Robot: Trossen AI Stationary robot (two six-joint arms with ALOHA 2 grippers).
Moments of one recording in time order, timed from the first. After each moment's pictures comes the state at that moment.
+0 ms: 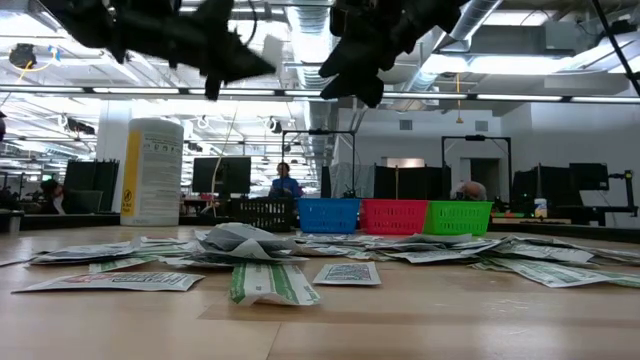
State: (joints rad) left arm 0.30 1.08 0.53 0.45 -0.03 -0.19; right arm -0.14 1.65 1.30 -0.39 -0.29 0.13
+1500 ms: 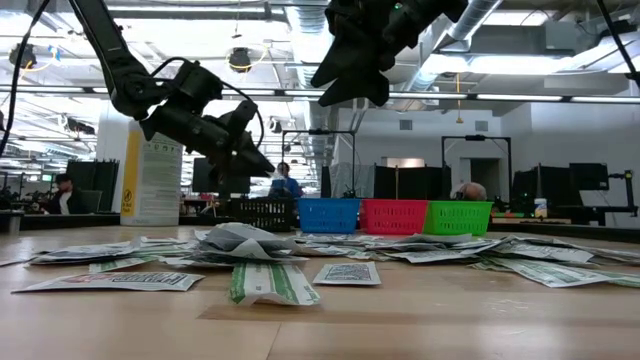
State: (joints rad) left arm 0.66 1.55 0.53 0.61 0.34 -0.45; right arm -0.04 1.66 1.28 -0.35 -0.06 0.24
